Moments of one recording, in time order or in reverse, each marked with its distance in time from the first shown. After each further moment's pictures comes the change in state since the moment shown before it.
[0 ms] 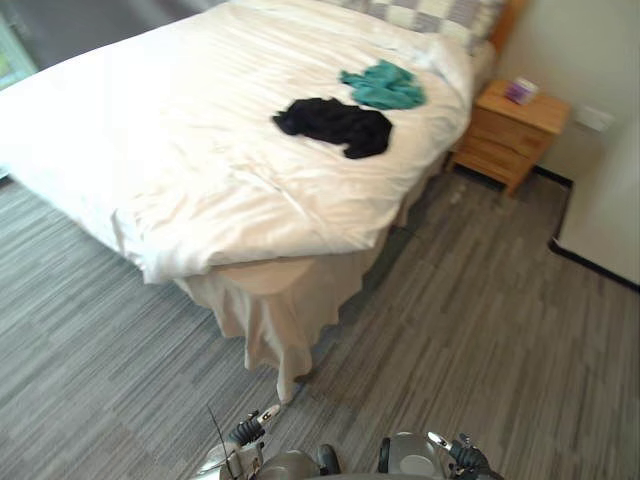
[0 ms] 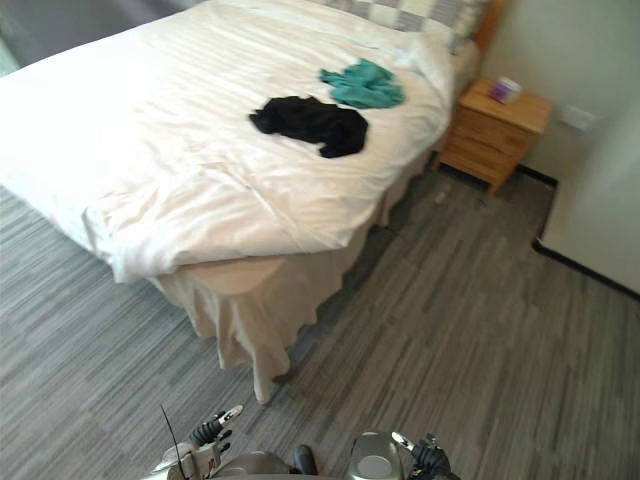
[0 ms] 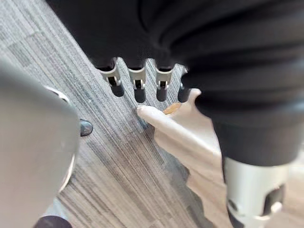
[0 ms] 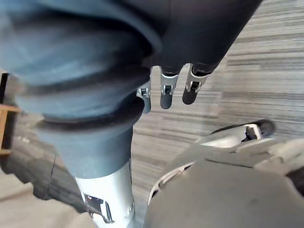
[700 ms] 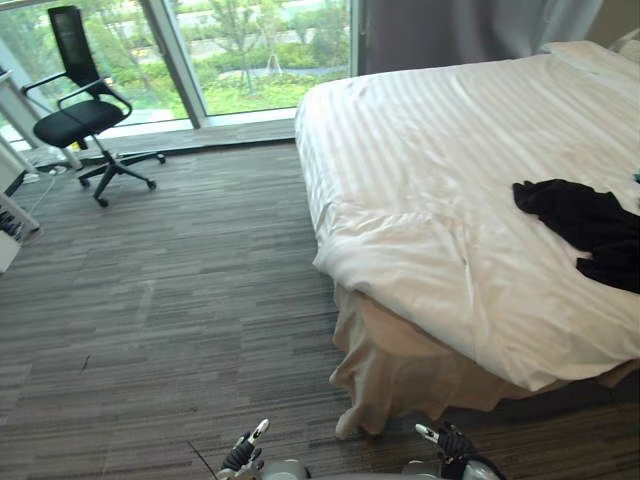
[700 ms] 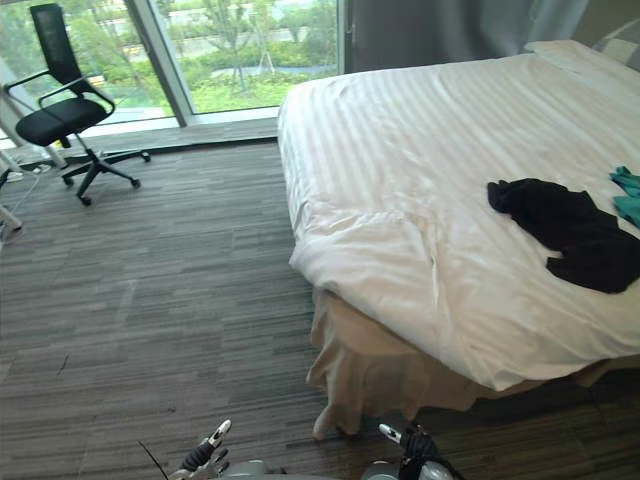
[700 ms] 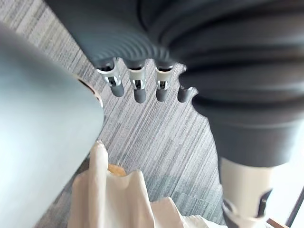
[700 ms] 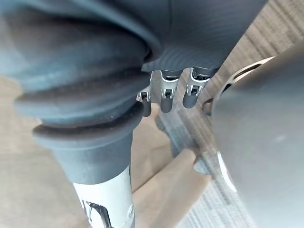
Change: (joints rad) left arm 0.120 -0.026 0.128 -0.039 -0.039 -0.048 0.016; right arm -0.046 -0.030 0.043 0.003 0.023 0.129 -0.001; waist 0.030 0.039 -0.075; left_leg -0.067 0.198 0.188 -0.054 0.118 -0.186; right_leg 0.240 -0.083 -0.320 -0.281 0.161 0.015
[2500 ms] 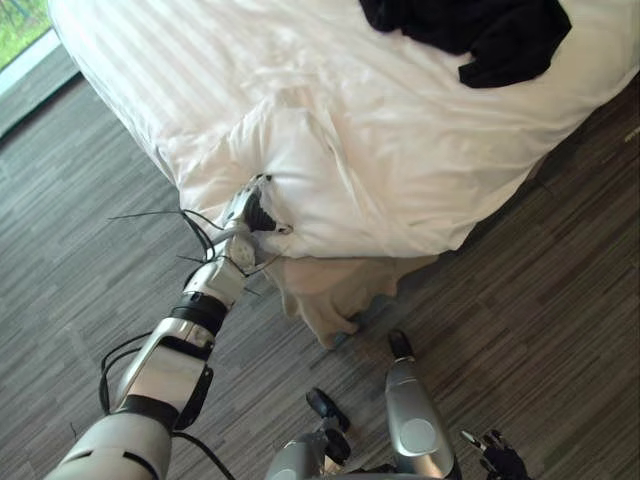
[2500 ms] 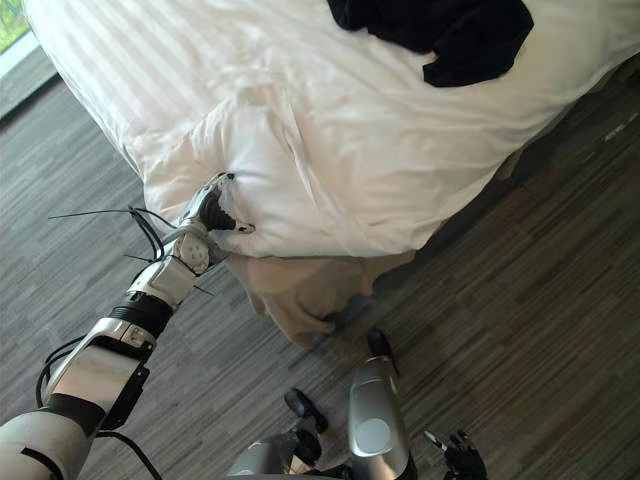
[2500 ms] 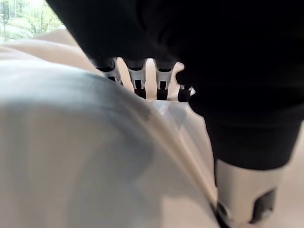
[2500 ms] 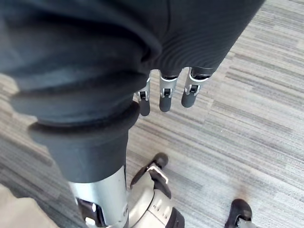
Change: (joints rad) left arm -0.995 0.316 -0.506 -0.228 0.820 0.072 0.306; right arm 0.088 -0.082 -0.016 -0.179 0.083 -0.090 0.093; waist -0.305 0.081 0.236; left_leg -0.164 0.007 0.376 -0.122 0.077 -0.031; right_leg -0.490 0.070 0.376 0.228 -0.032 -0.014
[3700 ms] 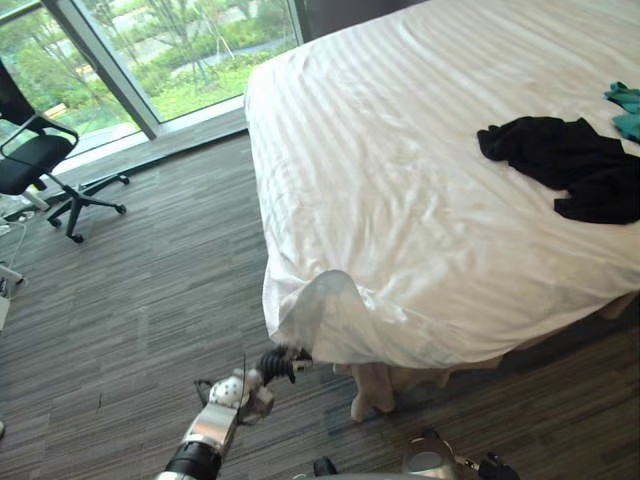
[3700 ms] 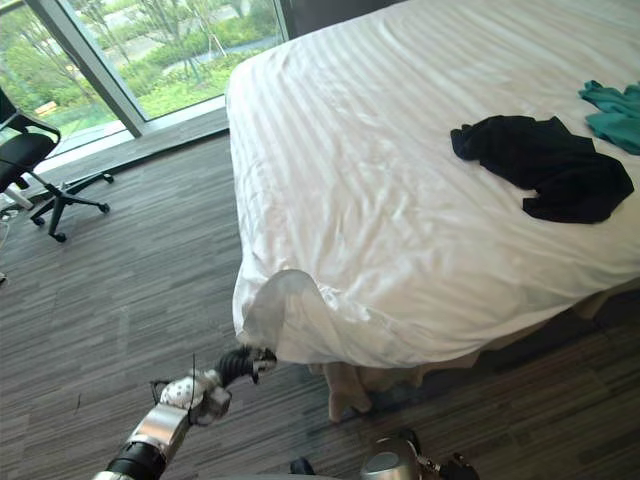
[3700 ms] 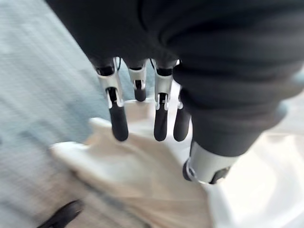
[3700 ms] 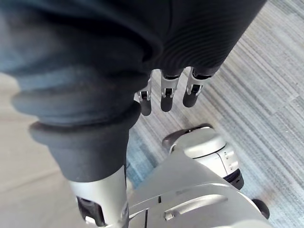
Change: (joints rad) left arm 0.952 -0.167 0.100 0.075 -0.458 0.041 -0.527; right arm 0.024 -0.010 -0.040 0.132 -0.217 0.132 -0.073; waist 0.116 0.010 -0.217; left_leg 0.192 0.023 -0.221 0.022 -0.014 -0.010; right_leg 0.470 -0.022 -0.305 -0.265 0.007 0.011
